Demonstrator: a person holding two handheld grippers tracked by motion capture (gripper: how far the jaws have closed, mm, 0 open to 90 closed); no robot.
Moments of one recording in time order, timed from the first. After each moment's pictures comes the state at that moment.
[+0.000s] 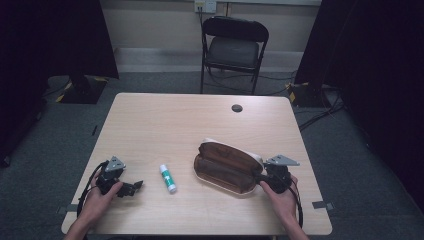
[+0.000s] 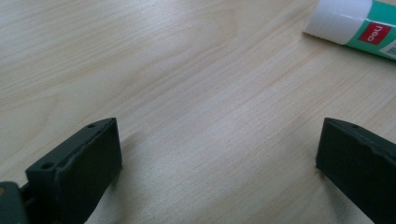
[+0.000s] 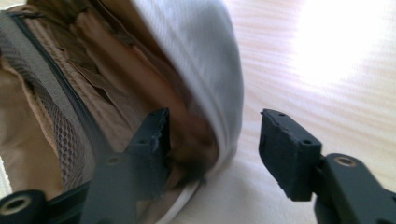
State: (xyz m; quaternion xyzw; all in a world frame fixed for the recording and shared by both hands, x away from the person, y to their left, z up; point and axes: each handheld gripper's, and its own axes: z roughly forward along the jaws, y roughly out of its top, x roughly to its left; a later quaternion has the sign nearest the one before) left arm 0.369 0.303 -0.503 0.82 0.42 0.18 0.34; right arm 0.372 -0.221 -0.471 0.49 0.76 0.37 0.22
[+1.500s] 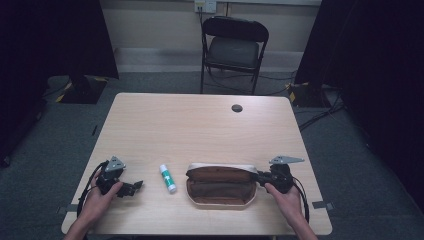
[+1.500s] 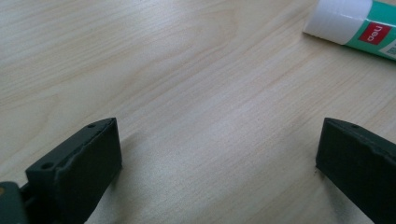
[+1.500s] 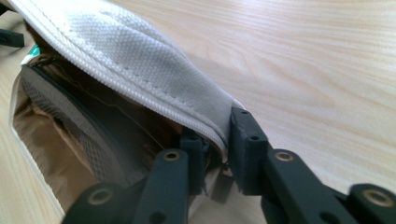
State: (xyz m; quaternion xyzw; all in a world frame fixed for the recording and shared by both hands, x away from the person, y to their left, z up) left arm 0.369 0.303 -0.503 0.82 0.42 0.18 0.34; right arm 0.374 -0.230 -0.469 0.44 0.79 0.43 0.08
